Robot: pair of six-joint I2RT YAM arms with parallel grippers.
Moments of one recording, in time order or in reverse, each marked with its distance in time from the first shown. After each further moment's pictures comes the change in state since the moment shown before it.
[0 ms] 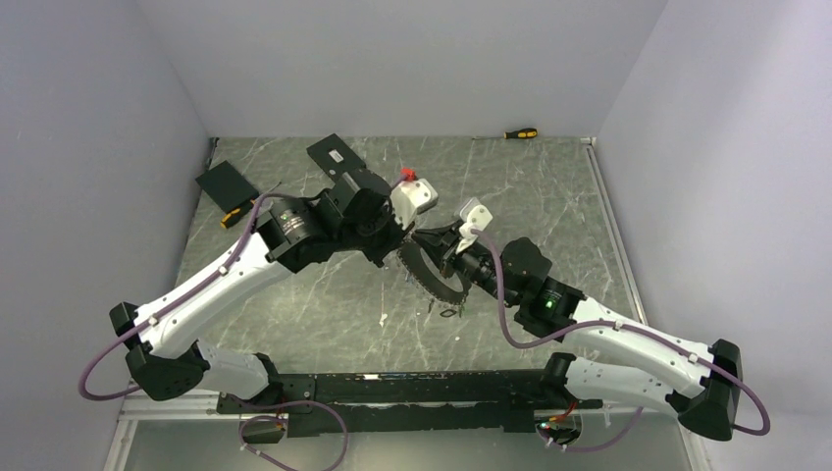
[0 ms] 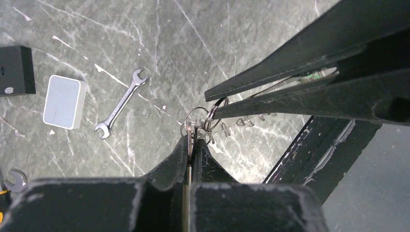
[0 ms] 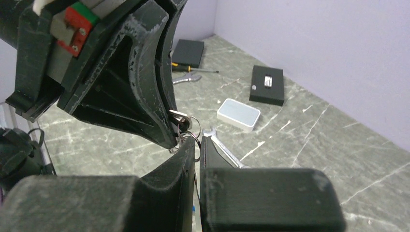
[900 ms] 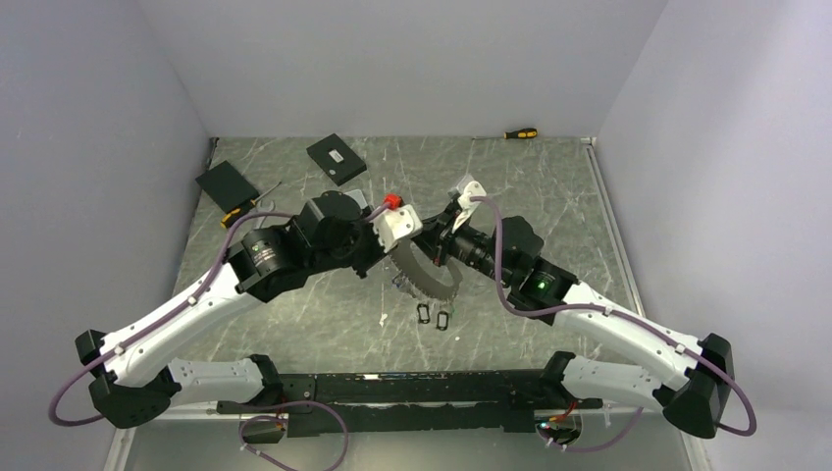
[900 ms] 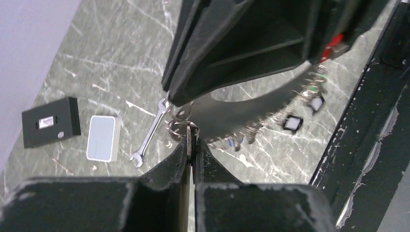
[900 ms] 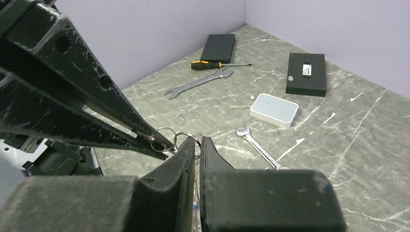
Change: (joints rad) left arm 0.002 -0.208 -0.229 0.198 -0.004 0.202; right arm -0.099 0.100 0.095 -0.034 -0.183 0.198
